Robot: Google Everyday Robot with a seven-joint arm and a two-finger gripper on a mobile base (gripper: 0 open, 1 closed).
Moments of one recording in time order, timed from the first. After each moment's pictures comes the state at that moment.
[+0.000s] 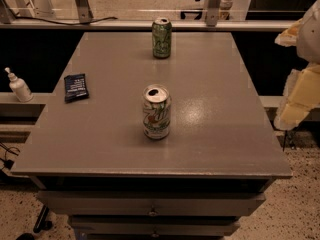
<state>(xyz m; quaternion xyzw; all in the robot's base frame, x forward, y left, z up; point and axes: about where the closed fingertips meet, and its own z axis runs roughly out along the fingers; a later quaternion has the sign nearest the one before) 0.438 -0.215 0.984 -0.60 0.78 -0.04 0.17</state>
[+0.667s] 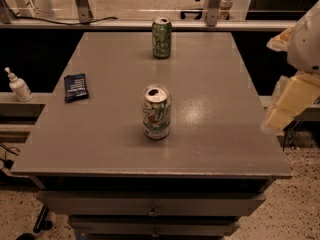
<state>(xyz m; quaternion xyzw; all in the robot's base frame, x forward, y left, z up) 0.441 -0.199 0.974 -0.60 0.78 -0.03 0.21</state>
